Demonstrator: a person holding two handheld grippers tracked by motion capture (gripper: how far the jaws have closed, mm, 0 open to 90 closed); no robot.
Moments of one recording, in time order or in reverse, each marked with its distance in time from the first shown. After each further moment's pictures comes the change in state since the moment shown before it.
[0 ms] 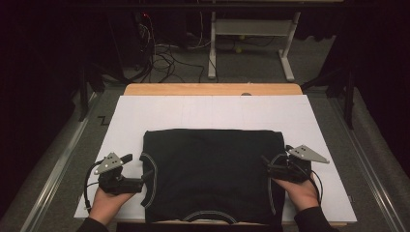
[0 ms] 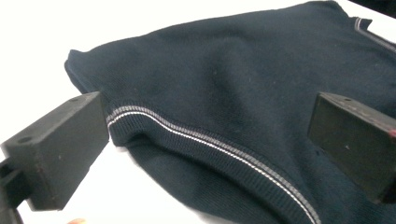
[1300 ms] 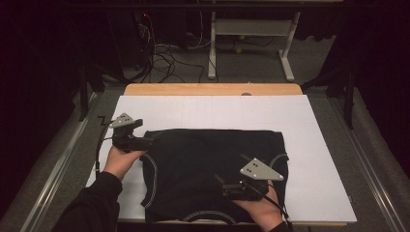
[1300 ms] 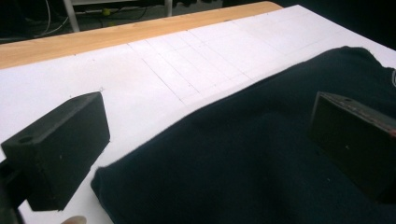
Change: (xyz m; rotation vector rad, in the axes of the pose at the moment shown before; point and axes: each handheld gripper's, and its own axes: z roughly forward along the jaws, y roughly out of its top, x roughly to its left) left arm 0.049 0.085 0.056 -0.039 -0.018 -0.014; right arm 0.132 0.016 0.005 -0.046 0.217 -0.159
